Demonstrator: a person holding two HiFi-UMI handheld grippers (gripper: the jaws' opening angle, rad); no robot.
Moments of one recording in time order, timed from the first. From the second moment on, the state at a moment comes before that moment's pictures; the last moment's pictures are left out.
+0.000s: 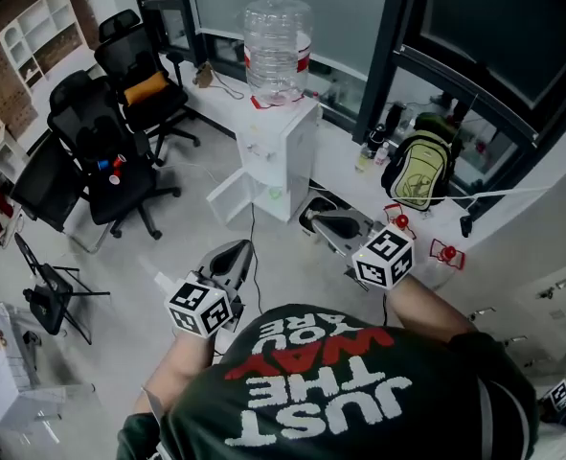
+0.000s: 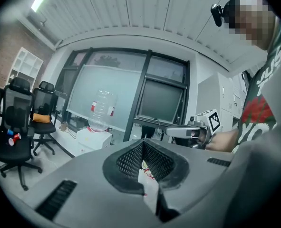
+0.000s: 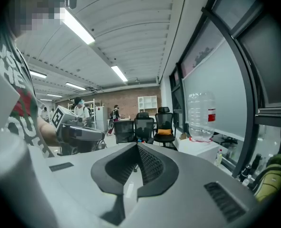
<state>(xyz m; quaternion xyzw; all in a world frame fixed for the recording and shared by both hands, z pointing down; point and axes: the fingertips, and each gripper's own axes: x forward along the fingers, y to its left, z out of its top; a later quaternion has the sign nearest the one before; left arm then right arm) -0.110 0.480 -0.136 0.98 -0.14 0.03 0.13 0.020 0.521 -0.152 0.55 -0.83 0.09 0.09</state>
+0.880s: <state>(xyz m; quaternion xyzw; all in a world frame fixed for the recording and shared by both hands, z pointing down) -0.036 0.432 -0.115 0.98 -0.16 0.03 0.14 0.103 0.473 -0.121 0.53 -0.83 0.10 0.09</state>
